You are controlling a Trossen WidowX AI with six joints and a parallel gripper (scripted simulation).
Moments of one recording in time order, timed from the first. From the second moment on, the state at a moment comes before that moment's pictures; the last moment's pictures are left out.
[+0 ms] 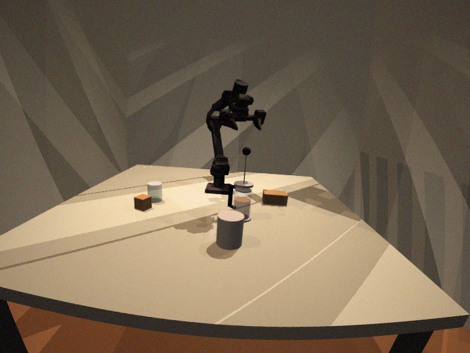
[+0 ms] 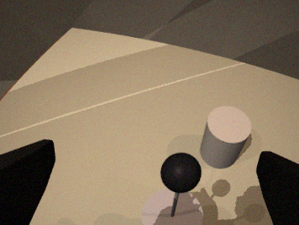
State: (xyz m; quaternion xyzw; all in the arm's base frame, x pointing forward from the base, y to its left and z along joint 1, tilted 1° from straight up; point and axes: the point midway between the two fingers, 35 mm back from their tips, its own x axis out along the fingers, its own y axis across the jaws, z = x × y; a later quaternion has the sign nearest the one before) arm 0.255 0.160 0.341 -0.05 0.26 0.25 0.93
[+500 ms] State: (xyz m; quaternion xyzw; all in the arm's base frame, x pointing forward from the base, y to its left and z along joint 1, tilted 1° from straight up) arm 0.264 0.148 0.284 -0.07 0.25 0.23 0.94
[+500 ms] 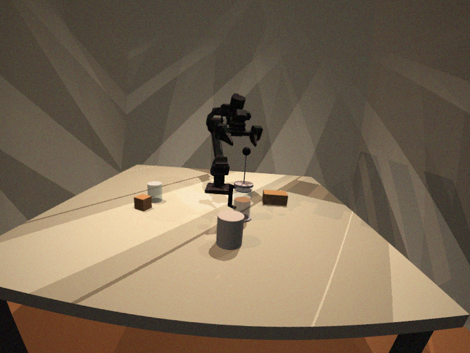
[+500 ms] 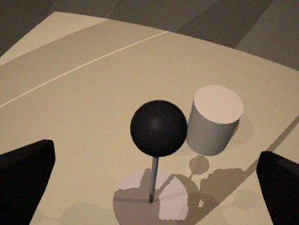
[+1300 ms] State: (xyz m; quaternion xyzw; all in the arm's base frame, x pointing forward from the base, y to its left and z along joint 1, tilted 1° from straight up) arm 0.291 0.160 0.272 -0.07 0.24 0.23 0.94
